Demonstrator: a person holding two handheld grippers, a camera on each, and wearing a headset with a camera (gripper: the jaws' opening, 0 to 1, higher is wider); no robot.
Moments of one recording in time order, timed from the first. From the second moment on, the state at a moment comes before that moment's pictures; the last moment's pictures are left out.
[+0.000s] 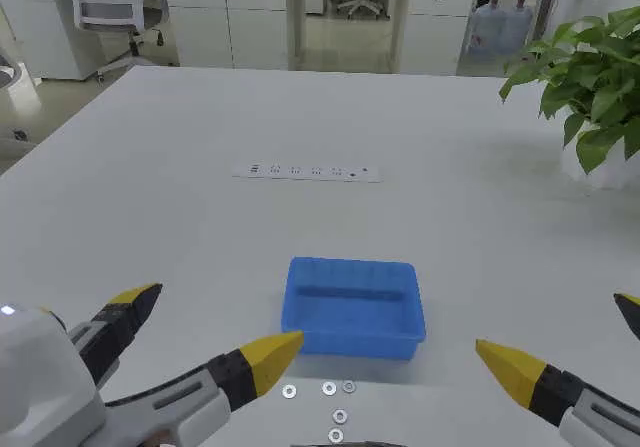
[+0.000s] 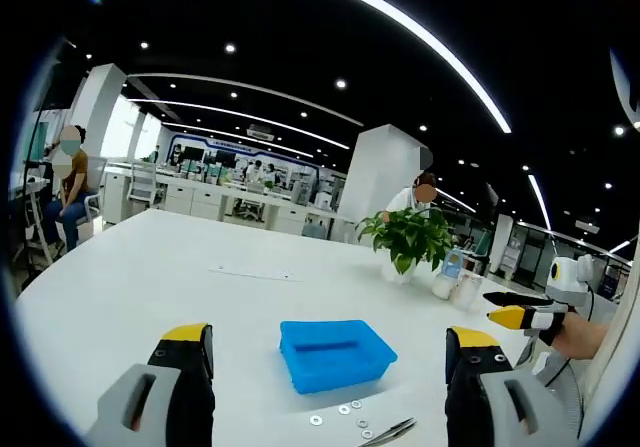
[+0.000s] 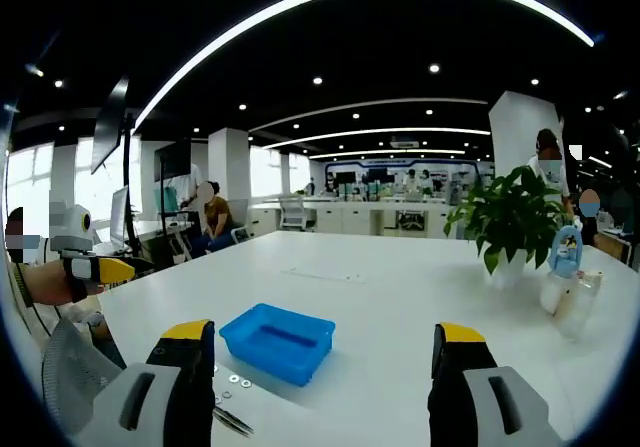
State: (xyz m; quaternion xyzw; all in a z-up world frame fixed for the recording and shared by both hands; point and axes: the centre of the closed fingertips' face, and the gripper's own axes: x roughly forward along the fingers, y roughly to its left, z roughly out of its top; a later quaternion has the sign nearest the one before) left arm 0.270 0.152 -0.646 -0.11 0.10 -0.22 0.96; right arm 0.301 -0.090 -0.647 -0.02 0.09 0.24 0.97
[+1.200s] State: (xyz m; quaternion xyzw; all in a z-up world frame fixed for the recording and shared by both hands) left arm 0.288 0.137 -0.653 -0.10 0.12 -0.23 0.96; right arm 0.306 -0.114 -0.664 0.00 0.12 0.21 0.97
